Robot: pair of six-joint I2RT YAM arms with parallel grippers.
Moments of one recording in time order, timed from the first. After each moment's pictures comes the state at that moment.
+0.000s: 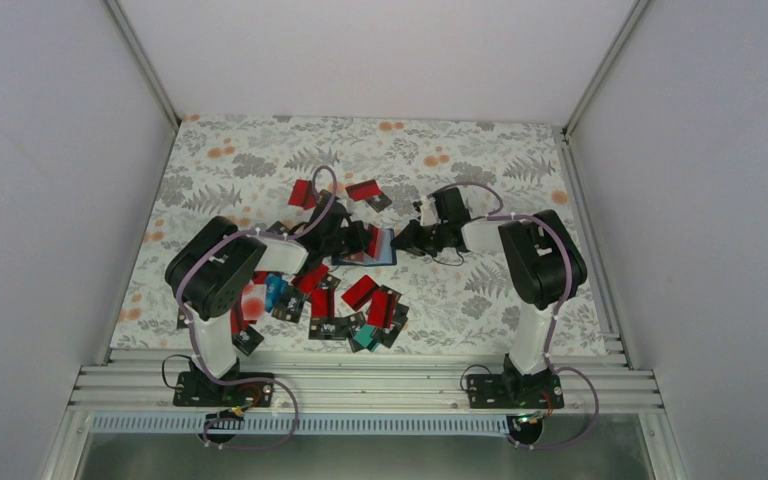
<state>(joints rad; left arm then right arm) -0.61 1.87 0.83 0.40 0.25 -0.91 0.38 1.92 0.94 0.02 -0.68 0.61</state>
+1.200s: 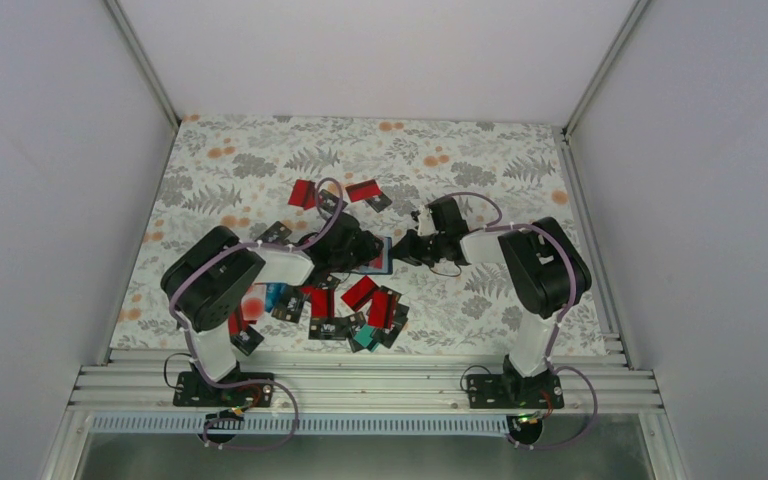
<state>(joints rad) -0.71 1.81 0.79 0.33 0.11 -1.06 0.43 1.86 0.83 0.10 -0.64 0.69</state>
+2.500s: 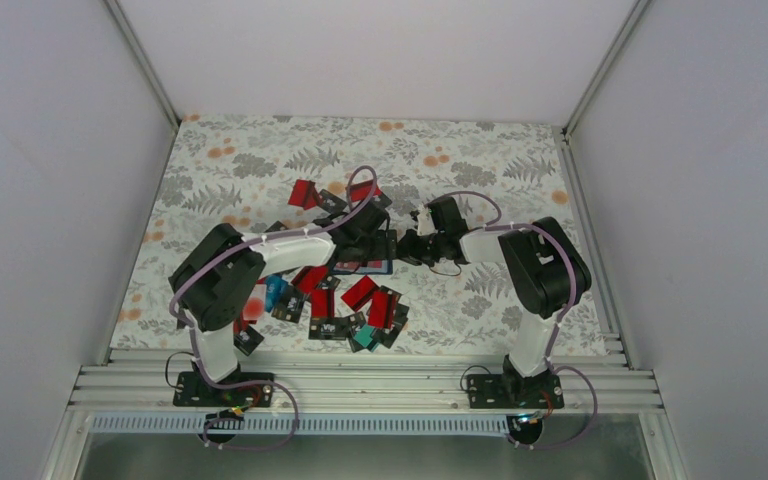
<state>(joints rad) -0.80 1.84 1.13 -0.26 -0.05 -0.78 0.43 1.86 0.84 0.08 -0.64 0.67</state>
